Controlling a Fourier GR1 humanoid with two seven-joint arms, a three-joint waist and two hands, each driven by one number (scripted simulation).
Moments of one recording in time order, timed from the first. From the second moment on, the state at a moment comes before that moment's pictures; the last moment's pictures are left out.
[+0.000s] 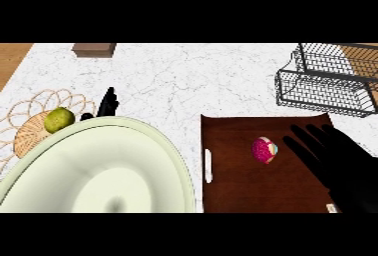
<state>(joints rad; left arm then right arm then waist) -0.16 0.22 -0.26 -1.51 0.04 0.36 0.02 -0.17 -0.91 0.45 -2.31 0.63 0.46 0.58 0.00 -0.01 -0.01</state>
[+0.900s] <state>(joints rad) -0.20 0.21 -0.26 -1.52 0.03 0.35 0.06 -0.40 -0.36 0.95 -1.96 0.99 0.72 0.99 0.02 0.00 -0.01</state>
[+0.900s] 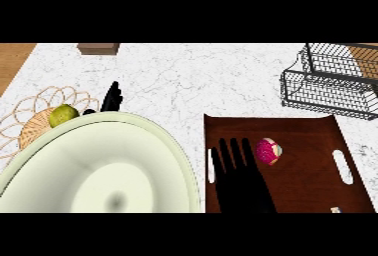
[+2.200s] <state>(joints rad) -0.14 0.19 -0.23 -1.56 0.00 0.34 0.04 -0.34 -0.03 0.92 -1.73 1.43 1.09 0.92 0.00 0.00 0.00</state>
